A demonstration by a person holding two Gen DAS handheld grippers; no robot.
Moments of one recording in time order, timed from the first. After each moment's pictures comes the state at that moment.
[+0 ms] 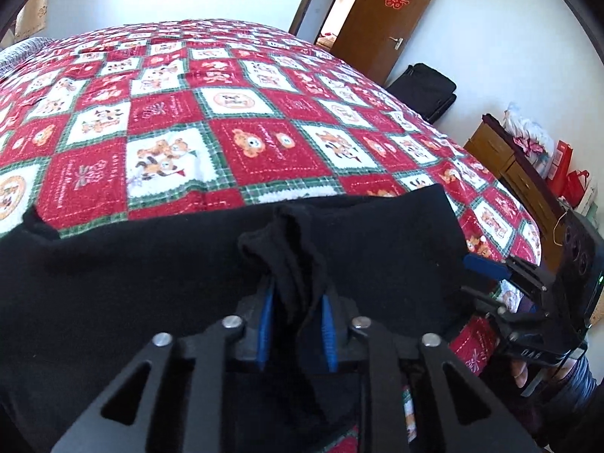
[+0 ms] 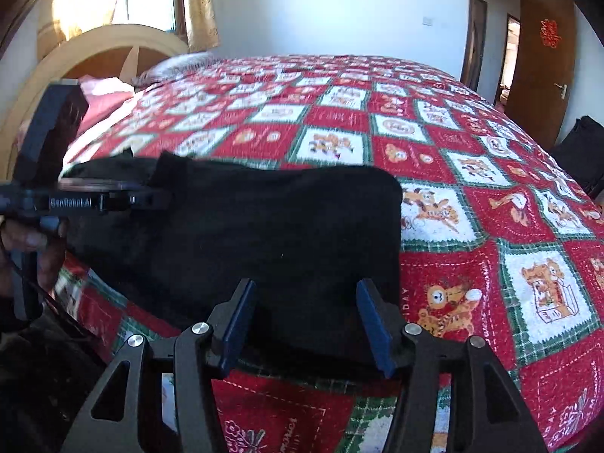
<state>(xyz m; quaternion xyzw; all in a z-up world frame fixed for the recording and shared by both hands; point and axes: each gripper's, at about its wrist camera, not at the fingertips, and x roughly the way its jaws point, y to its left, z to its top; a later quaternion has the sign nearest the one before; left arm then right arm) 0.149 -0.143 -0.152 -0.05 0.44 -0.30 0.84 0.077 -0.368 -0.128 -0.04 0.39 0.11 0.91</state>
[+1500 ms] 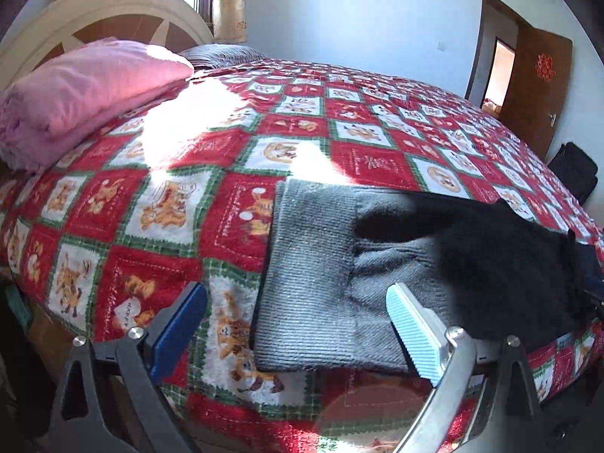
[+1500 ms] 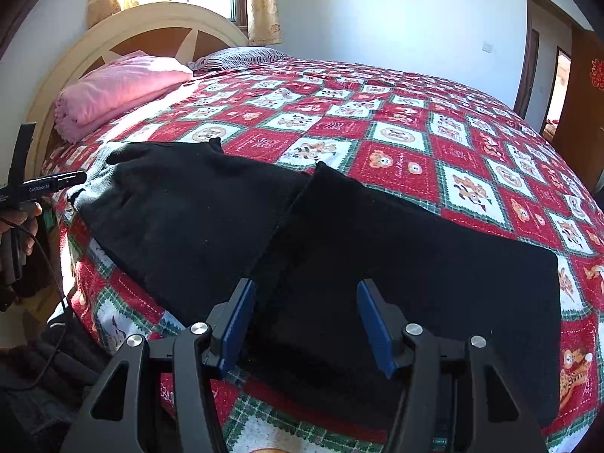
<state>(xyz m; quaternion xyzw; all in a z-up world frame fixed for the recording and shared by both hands) 0.090 0.165 -0.172 -0.08 0.37 0.02 0.93 0.093 -0.239 -0.145 -0.09 0.38 0.19 0.90</state>
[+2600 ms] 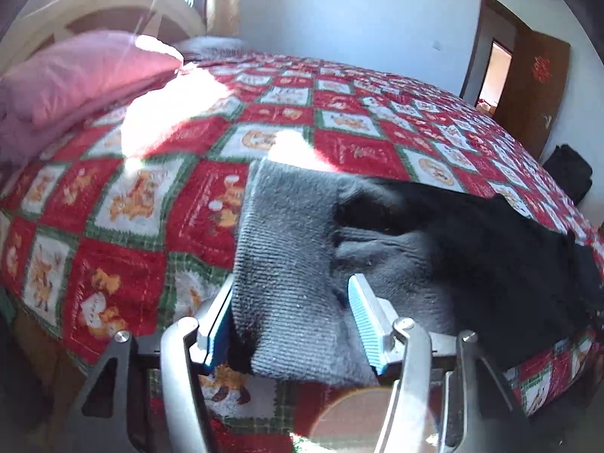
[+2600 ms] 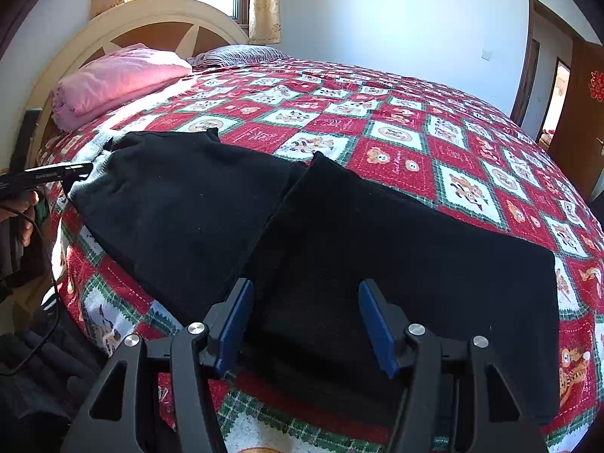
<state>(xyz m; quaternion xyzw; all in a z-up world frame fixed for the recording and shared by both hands) 0.103 0.158 -0.189 -0.10 0.38 0.01 0.92 0.089 -0.240 -0.153 -0.11 0.37 0.18 0.90</state>
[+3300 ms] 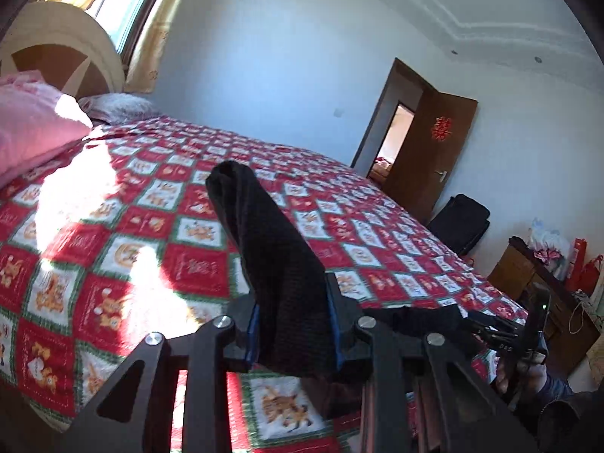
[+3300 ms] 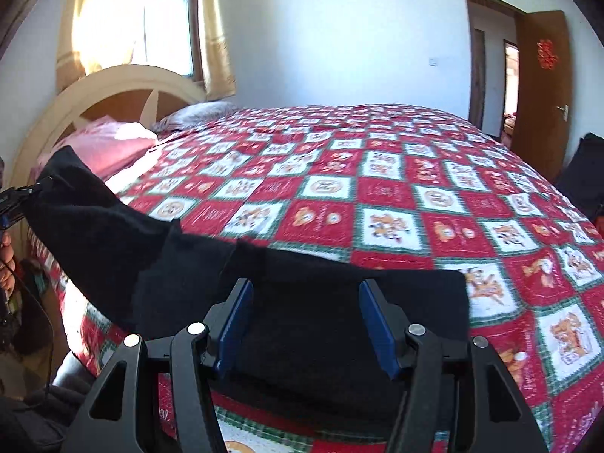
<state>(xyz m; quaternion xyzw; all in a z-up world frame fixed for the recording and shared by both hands) 0.069 0.085 -0.053 -0.15 0.23 -0.19 0.94 0.081 -0.309 -0.088 -0.02 0.31 0.12 0.94</state>
